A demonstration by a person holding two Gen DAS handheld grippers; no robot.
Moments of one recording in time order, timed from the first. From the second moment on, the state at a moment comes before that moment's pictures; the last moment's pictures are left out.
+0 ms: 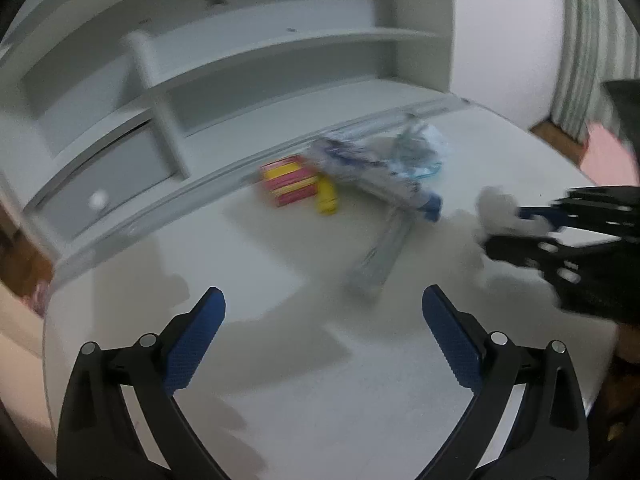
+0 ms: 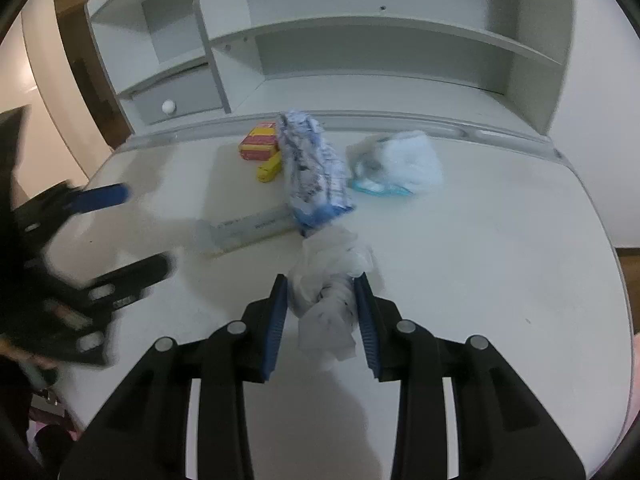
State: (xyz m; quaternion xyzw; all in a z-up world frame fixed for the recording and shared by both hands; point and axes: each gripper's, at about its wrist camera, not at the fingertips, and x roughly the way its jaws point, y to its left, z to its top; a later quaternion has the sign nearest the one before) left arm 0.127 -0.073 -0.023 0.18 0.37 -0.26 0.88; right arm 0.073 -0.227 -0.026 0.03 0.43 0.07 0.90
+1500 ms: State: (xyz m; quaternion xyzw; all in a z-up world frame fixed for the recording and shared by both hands) left arm -0.203 -0.551 -0.148 0.28 0.35 -0.66 0.61; right arm -0.400 -0.658 -0.220 0.42 0.35 -0.42 0.72
